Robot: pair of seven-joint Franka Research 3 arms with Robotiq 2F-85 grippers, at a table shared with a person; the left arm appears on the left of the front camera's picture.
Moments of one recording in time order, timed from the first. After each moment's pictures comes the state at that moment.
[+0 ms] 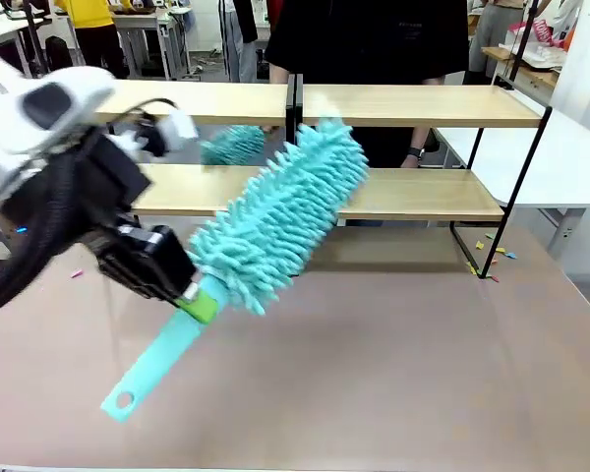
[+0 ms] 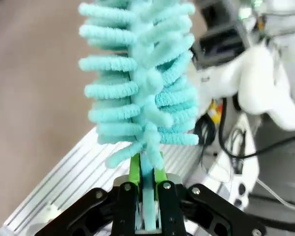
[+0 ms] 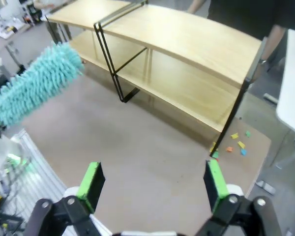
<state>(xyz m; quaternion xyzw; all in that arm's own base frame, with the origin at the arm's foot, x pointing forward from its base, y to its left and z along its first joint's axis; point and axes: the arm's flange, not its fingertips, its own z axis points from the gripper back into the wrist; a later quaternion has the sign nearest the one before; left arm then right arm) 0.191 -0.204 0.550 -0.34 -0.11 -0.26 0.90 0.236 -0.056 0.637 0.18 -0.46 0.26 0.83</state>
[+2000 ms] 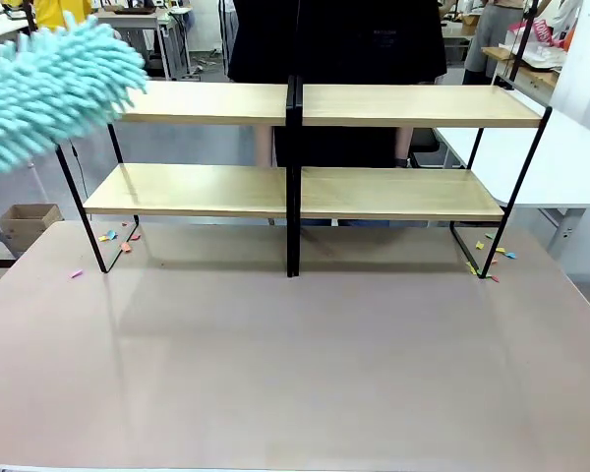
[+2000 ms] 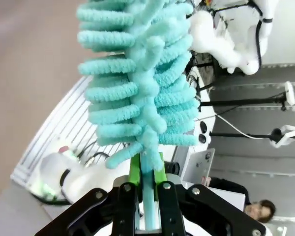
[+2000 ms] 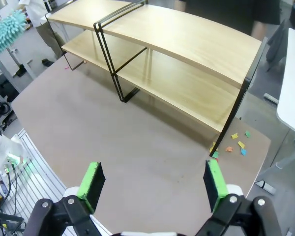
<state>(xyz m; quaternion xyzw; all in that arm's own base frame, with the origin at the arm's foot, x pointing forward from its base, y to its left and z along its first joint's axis) 0.222 0.093 0.640 -0.44 -0.01 -0.30 0.85 0.236 -0.056 0.637 0.18 -0.46 0.26 0.83</state>
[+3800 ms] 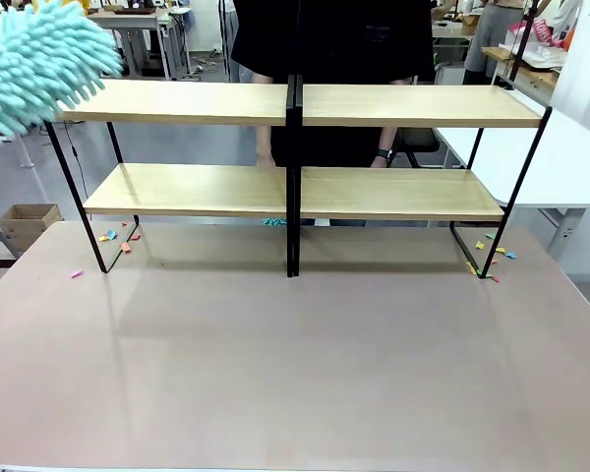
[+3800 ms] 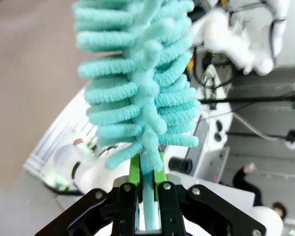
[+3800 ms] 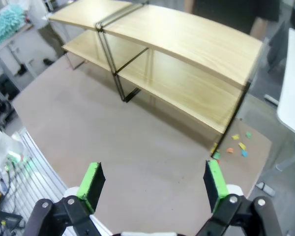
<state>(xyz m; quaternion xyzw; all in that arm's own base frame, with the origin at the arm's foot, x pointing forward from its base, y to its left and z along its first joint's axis) 0.214 0.085 0.667 -0.39 -0.03 -0.31 0.86 0.235 -0.049 0.638 0.19 -0.45 0.28 0.82</state>
